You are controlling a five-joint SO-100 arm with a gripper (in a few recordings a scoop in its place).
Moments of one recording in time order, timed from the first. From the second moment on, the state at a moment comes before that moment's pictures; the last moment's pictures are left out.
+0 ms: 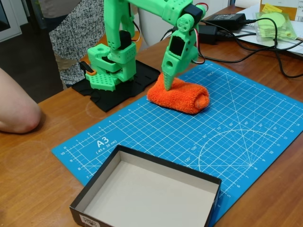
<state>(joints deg) -9.5 95.3 108.0 89.8 -82.8</state>
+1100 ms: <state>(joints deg) -1.0 81.6 110.5 73.0 -86.8</state>
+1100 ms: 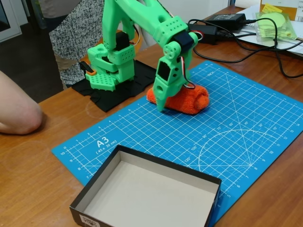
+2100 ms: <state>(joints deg) 3.3 100.9 98.2 81.7 -57.5</state>
